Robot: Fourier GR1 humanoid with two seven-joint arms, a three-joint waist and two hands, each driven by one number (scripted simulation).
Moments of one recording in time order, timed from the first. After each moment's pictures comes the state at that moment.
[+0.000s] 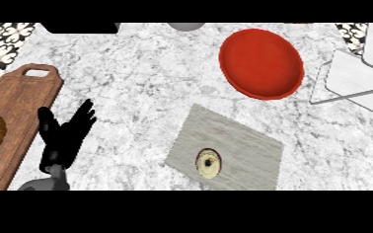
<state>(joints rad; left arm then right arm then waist) -0.03 0.17 0.10 -1.38 0.10 -0.03 0.31 -0.92 -0.88 -0.45 -0.84 0.58 0.05 0.33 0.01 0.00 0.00</state>
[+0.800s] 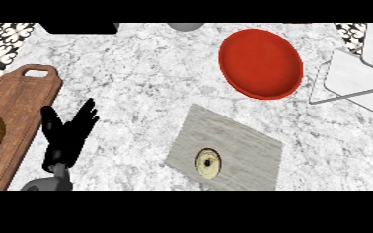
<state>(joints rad) -0.04 0.15 0.09 -1.39 0.09 -0.02 0.32 -0.99 -0.93 -0.69 -0.81 0.37 -0.11 0.35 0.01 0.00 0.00</state>
